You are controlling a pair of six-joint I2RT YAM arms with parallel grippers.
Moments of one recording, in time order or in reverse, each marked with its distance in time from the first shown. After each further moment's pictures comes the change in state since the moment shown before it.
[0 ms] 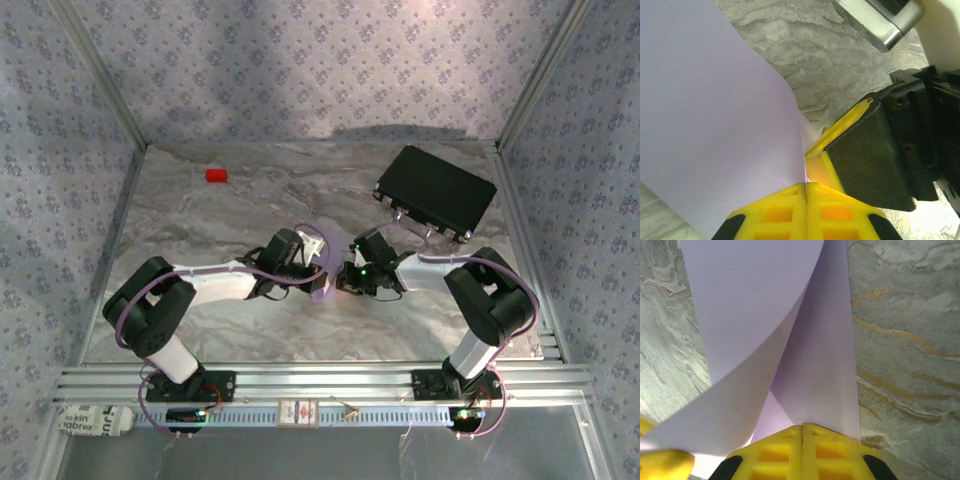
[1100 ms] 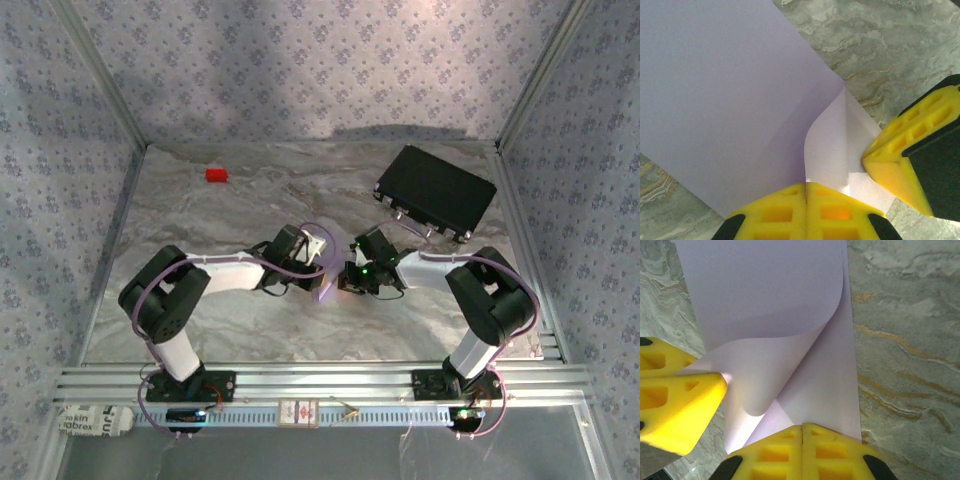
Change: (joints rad) left arm 0.024 0.108 0.089 -0.114 -0.049 0.137; right arm -0.011 0.000 0.021 -0.059 -0.001 -0.054
